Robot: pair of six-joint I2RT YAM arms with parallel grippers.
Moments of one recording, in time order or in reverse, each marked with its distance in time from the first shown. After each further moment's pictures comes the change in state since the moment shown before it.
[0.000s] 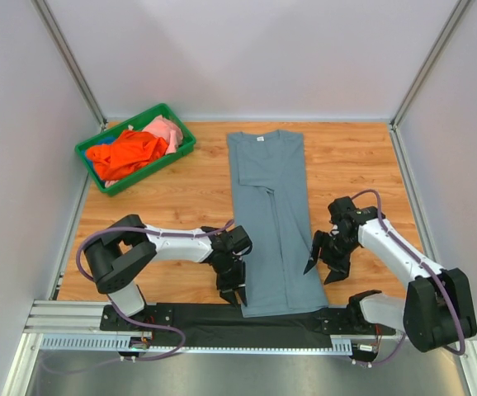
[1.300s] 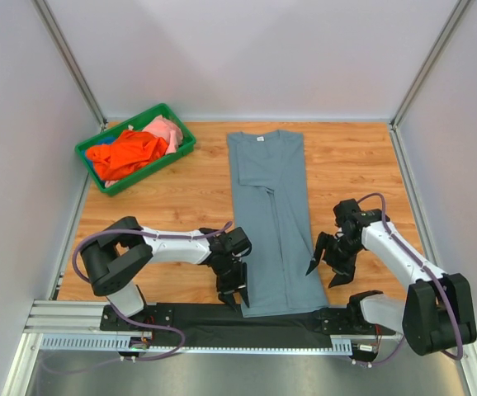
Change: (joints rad) left arm -0.006 -0.022 -0.011 -0.003 0.027 -0.027; right arm -0.086 -0.013 -0.057 -0.021 -0.016 -0.009
